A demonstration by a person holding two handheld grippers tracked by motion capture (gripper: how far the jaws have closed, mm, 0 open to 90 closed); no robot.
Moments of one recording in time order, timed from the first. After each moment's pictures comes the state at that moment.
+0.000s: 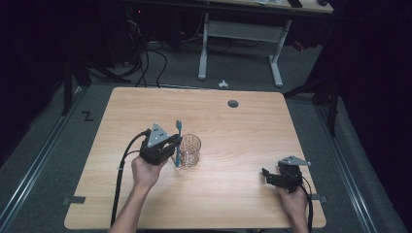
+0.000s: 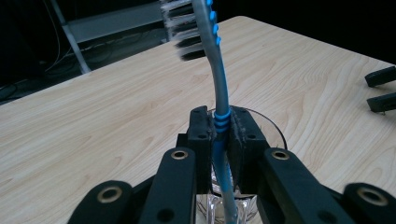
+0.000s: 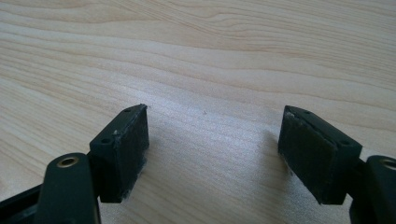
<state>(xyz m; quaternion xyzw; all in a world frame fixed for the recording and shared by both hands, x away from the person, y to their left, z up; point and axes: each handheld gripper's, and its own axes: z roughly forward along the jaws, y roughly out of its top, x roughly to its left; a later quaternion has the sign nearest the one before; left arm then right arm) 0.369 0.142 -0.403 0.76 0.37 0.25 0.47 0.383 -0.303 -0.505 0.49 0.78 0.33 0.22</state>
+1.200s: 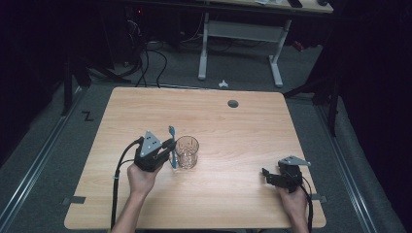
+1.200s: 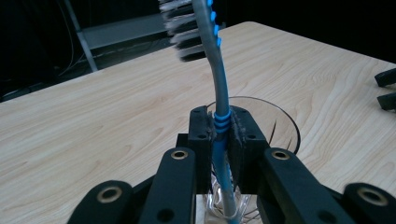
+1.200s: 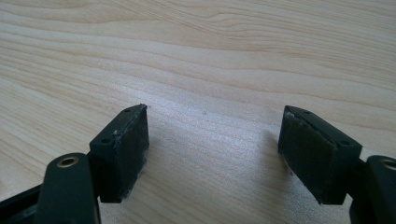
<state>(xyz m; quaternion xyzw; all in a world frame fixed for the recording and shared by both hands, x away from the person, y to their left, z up) 0.356 0.154 -0.422 0.74 0.38 0.27 0.48 0.383 -0.303 -0.505 0.49 0.78 0.33 0.22</state>
